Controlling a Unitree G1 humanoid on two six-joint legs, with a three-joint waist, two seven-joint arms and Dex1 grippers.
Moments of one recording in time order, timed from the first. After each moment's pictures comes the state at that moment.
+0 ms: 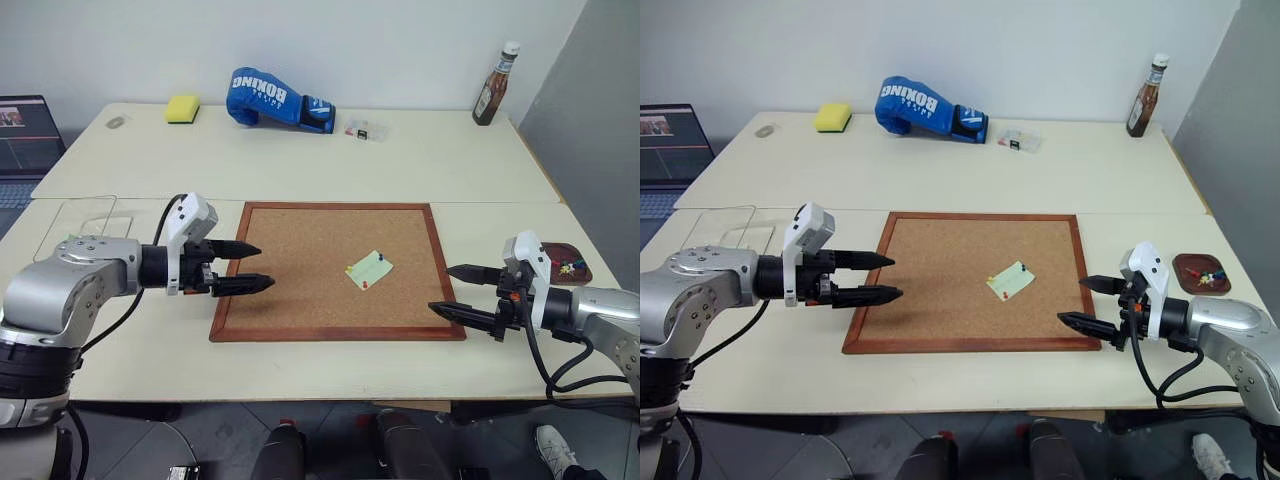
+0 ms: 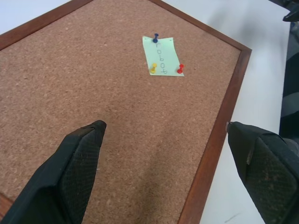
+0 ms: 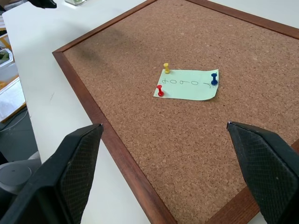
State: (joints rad) left arm -0.47 0.98 0.04 -0.11 -0.64 0.82 -1.12; right arm -0.15 -0.84 -0.16 -0.44 0.73 0.80 0.86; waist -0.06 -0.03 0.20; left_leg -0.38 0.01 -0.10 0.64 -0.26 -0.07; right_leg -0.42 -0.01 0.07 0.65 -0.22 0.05
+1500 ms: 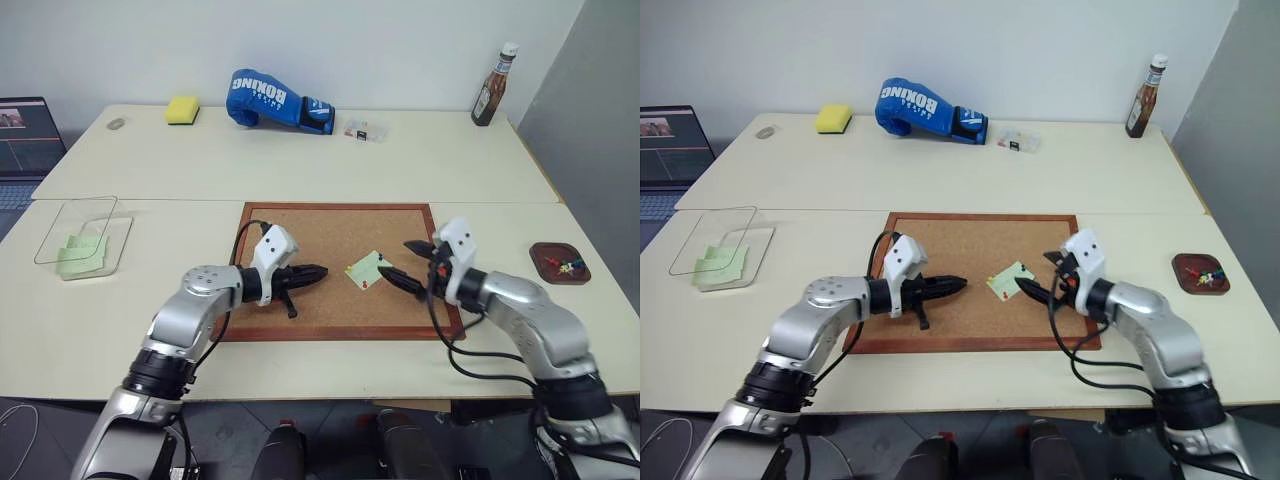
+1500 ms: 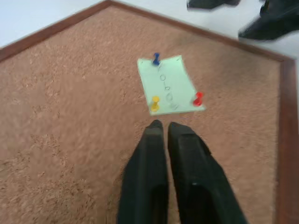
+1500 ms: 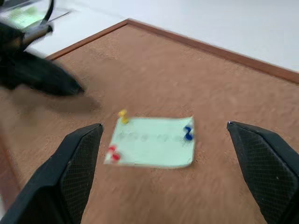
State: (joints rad) left arm -0.46 0.53 -0.18 0.10 -0.31 0.42 -0.92; right arm -0.39 -0.45 0.10 -0.15 0.41 0.58 0.61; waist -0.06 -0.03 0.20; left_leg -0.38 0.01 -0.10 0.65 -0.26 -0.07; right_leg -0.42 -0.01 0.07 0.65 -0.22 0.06
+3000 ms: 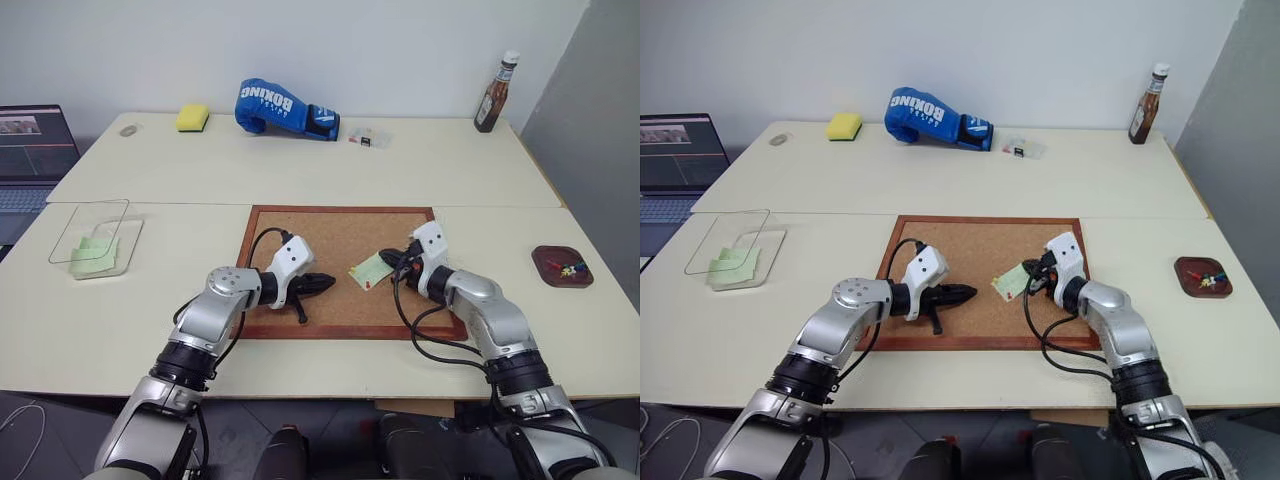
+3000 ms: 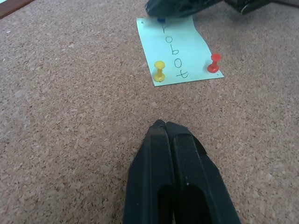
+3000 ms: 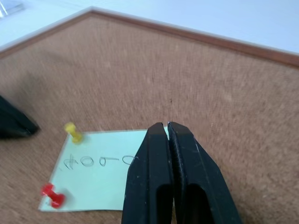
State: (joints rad) left arm -0.52 0.47 -0.25 0.22 -0.15 0.37 -0.94; right arm -0.46 -0.28 0.07 0.10 0.28 0.40 0.59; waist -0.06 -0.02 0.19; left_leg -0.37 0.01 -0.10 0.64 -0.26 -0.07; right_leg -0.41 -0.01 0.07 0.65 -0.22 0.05
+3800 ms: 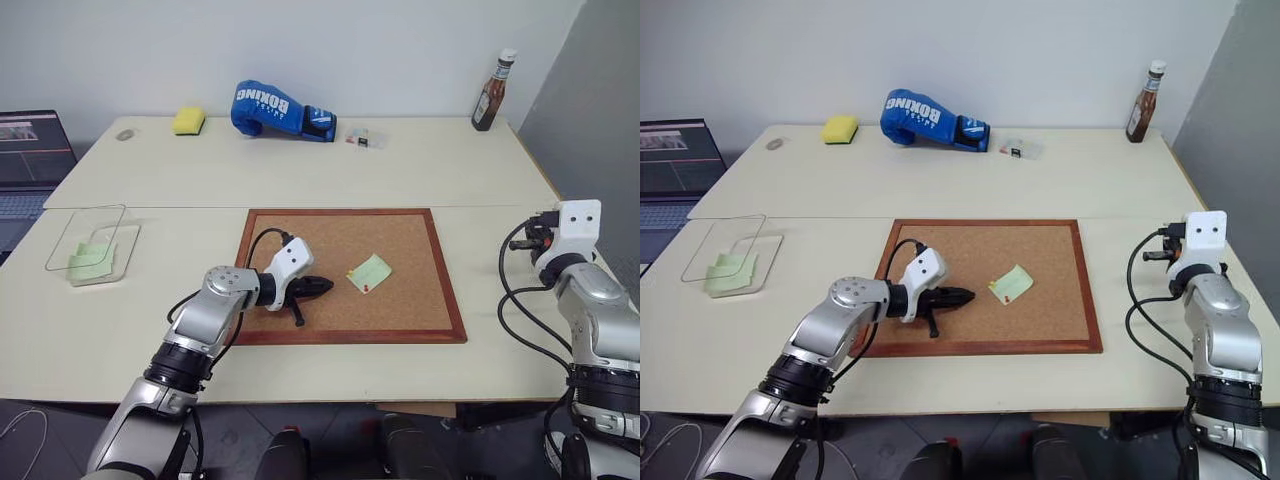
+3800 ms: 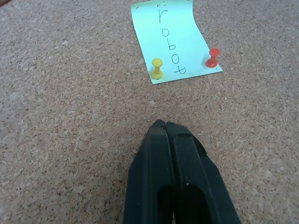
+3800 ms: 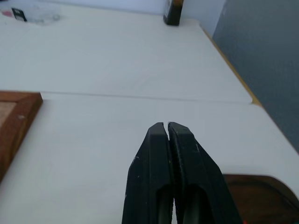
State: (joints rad) left arm -0.51 0.49 -0.26 0.15 -0.15 0.45 -0.96; right arm -0.39 -0.47 -0.34 0.05 0.19 0.56 0.18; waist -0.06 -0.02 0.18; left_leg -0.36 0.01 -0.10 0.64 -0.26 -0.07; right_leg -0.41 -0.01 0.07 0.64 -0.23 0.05
